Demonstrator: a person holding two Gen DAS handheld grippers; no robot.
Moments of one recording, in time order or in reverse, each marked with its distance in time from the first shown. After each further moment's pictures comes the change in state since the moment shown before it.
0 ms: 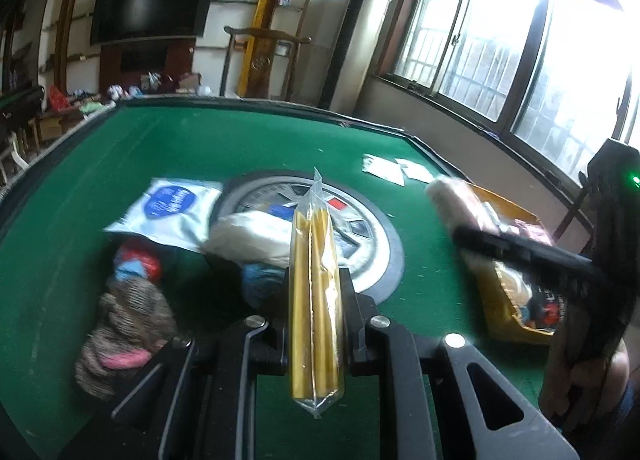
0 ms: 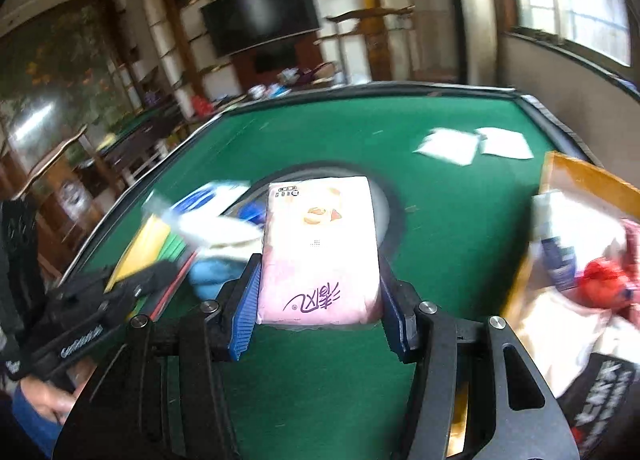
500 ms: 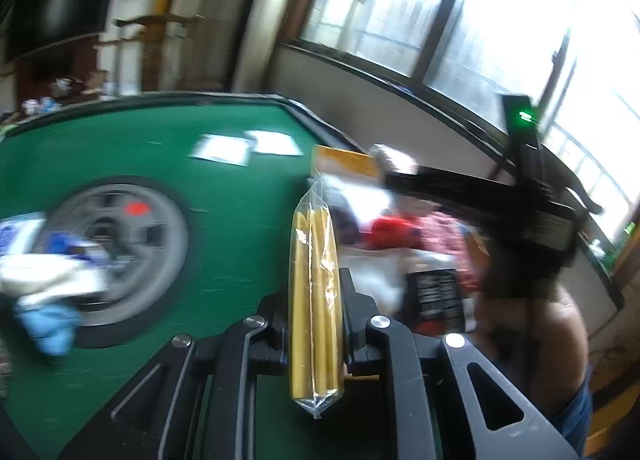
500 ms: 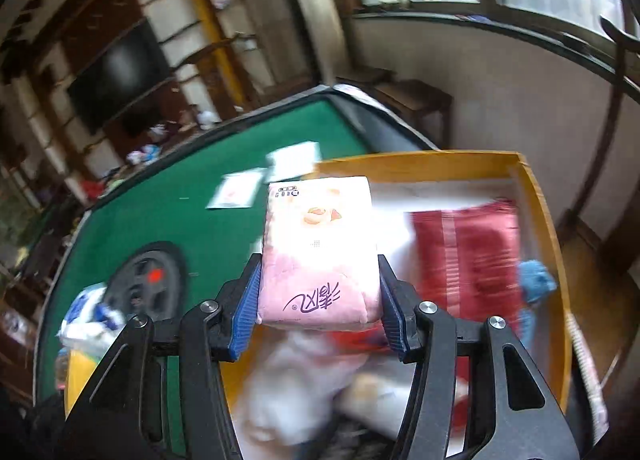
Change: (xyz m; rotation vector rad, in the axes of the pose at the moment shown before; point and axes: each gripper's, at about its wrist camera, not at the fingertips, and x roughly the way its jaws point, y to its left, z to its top) left arm 0.053 -0.170 0.009 0.158 0.133 -0.258; right arm -0.065 -0.162 0.019 0.369 -0.069 -0.342
